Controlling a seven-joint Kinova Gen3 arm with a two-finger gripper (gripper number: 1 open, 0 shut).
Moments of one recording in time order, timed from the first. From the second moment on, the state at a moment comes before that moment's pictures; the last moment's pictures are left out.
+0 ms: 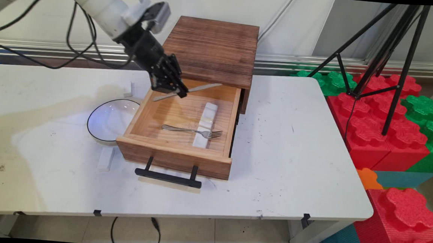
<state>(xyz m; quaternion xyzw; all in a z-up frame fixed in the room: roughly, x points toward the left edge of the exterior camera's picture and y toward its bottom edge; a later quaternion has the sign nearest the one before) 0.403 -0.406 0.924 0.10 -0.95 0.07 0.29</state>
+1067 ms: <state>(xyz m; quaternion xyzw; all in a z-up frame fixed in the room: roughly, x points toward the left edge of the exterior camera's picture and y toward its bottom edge) 0.368 -0.453 0.846 0.08 -0.96 0.08 0.24</state>
